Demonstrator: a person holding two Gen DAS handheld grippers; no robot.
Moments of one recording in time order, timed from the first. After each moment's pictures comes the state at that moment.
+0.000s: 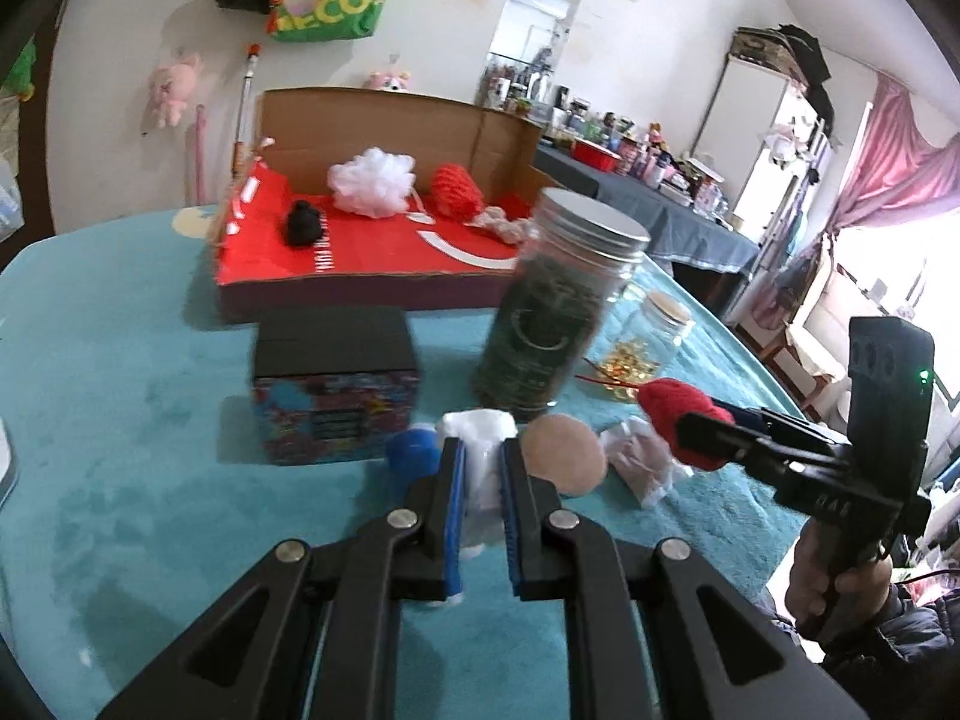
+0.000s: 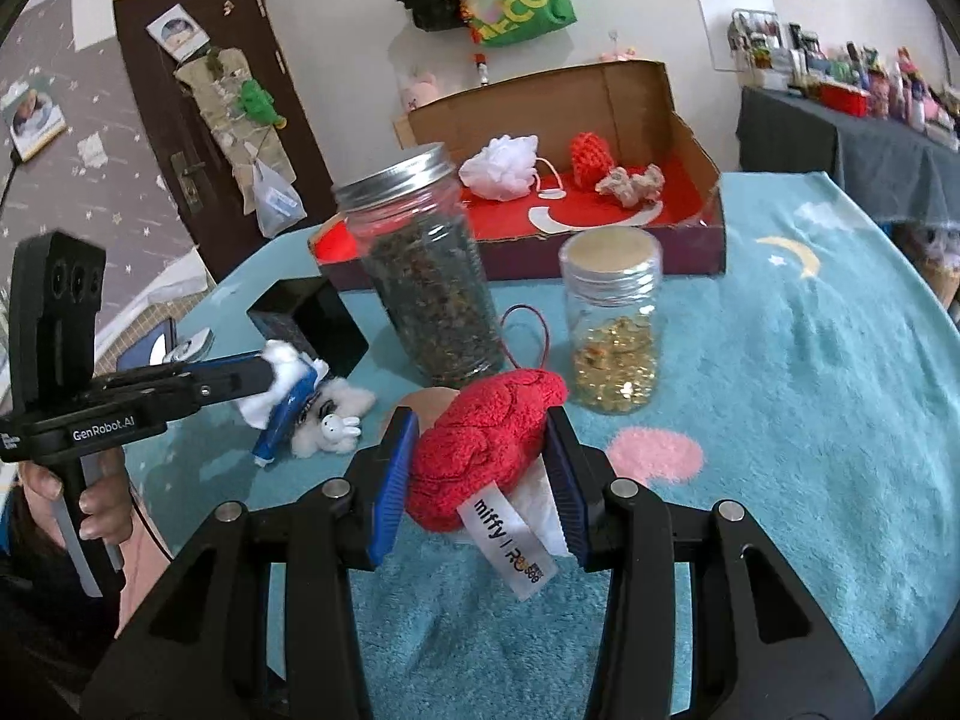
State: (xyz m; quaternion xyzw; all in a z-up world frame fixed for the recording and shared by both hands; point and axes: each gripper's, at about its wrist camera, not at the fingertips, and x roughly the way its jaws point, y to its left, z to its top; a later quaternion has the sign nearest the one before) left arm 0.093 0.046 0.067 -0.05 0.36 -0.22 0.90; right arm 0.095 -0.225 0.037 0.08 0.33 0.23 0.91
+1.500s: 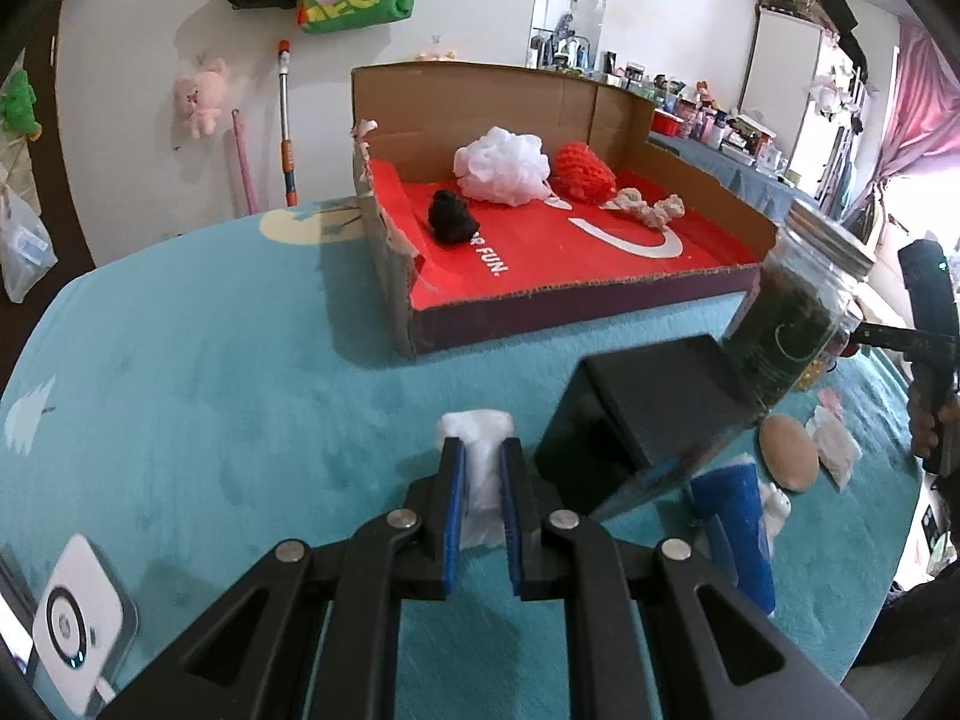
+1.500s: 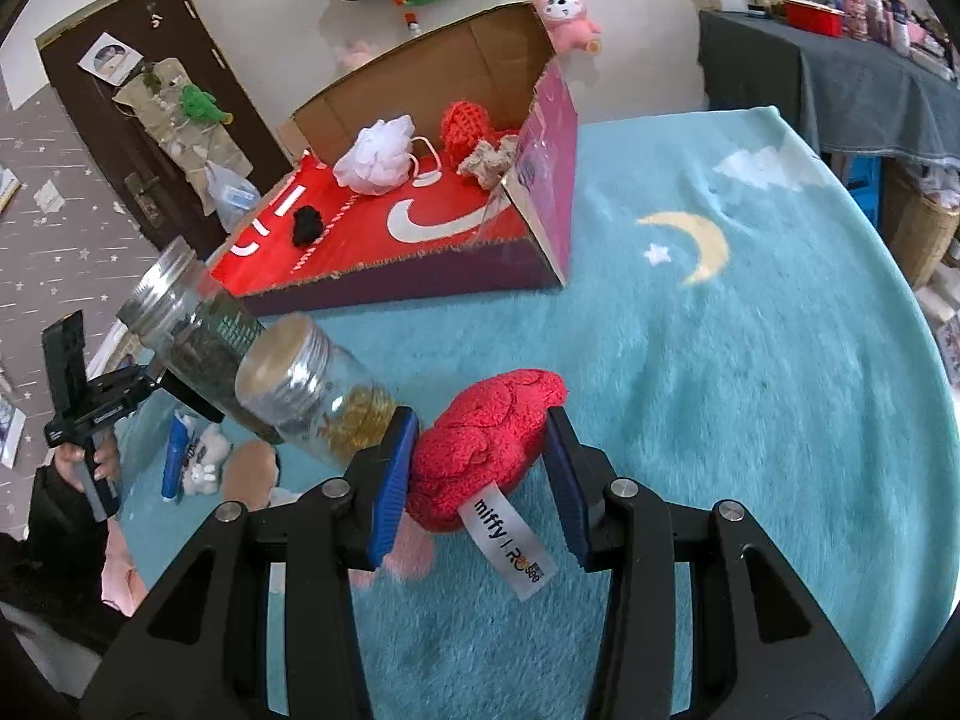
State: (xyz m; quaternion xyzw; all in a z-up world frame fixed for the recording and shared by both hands) left arm 0.173 0.130 0.047 0.03 0.39 -0.18 0.90; right arm 0.193 -0.324 0.028 0.10 0.41 0.23 0.88
